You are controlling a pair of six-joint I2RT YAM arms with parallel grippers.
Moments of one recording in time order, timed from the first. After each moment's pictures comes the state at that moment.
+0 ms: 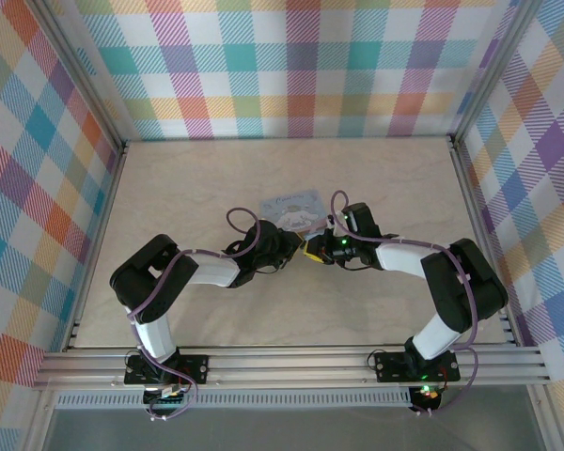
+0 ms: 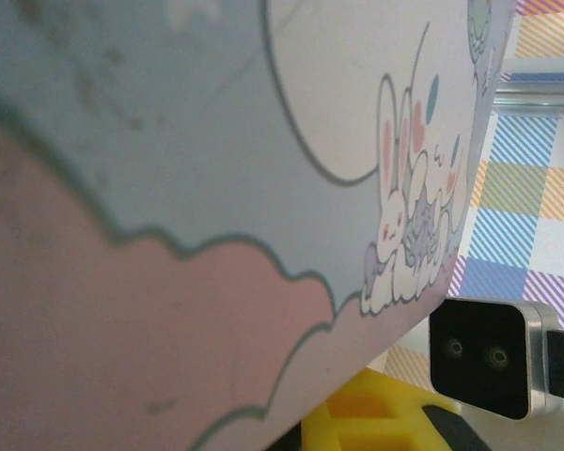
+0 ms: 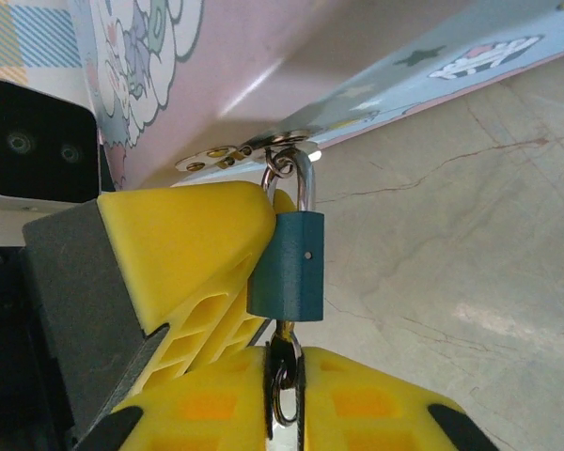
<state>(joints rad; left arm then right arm) -0.75 1.79 0.75 0.53 0.11 -1.47 0.48 1.61 0.71 0.10 -0.67 0.91</state>
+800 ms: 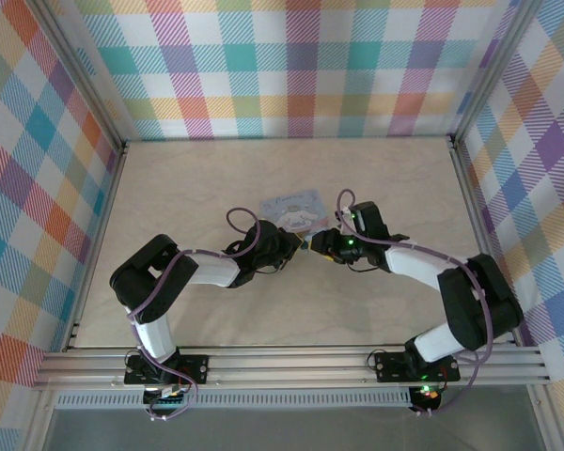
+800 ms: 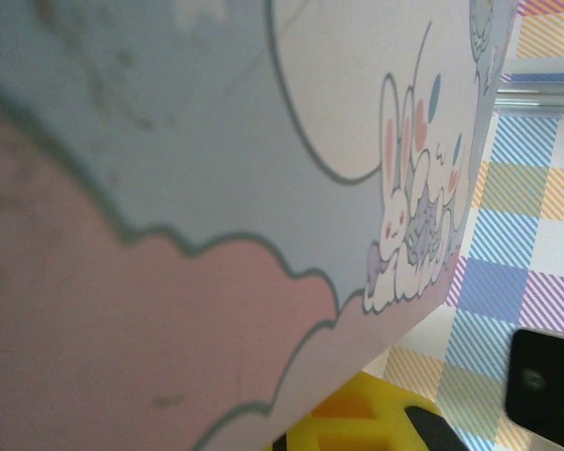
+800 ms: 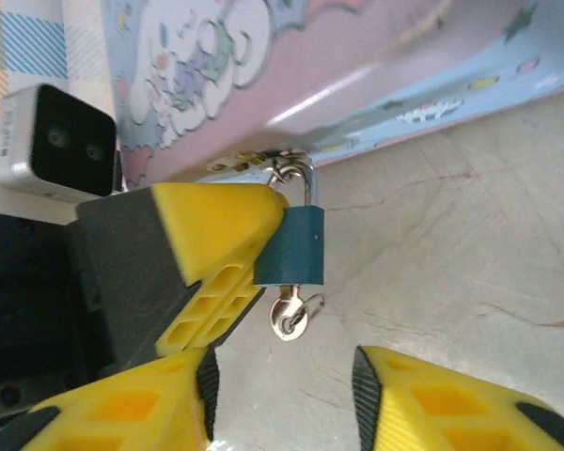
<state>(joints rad) -0.75 1.79 0.75 0.52 0.11 -1.47 0.45 1.46 0.70 -0.03 -0.56 0.75</state>
